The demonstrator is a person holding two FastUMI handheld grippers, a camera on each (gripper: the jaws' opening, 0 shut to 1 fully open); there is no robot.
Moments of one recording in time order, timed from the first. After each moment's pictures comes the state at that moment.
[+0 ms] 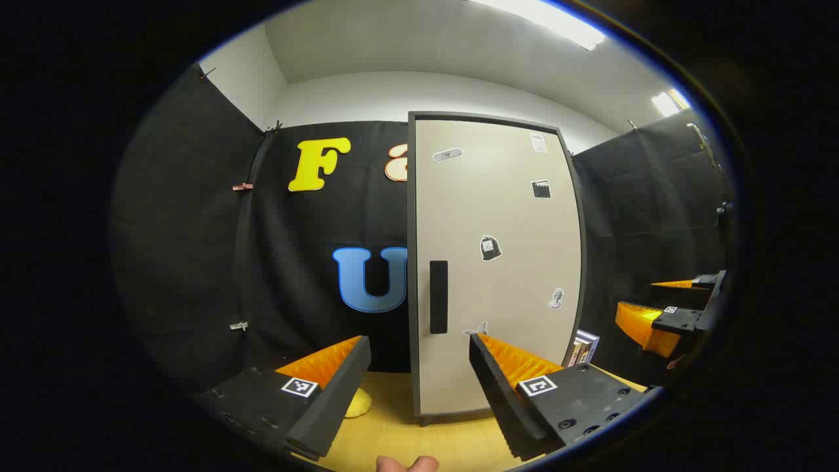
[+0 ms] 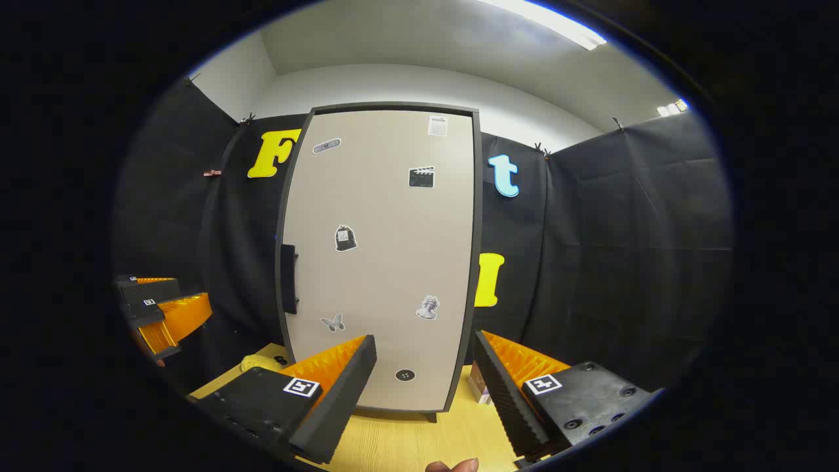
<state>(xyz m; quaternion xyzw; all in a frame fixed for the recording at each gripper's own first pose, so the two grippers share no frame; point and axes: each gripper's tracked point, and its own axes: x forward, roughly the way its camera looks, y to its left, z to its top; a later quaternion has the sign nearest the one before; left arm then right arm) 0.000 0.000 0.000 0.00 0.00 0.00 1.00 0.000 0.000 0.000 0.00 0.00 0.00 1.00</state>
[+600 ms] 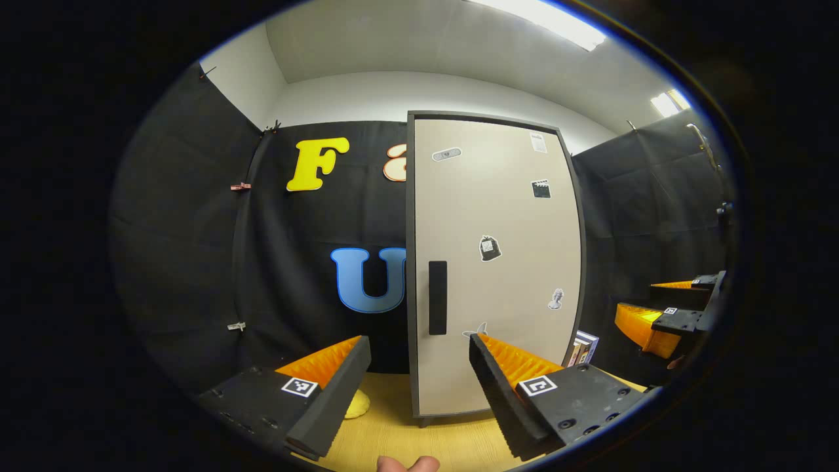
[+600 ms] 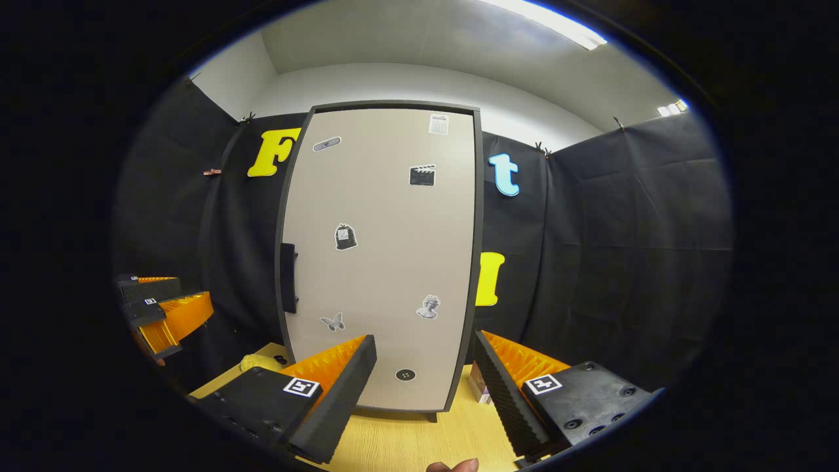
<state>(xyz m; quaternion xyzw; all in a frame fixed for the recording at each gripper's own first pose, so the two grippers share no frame) 0.005 0.002 0.001 0.00 0.00 -0.01 1.00 0.002 0.001 0.000 0.00 0.00 0.00 1.00</state>
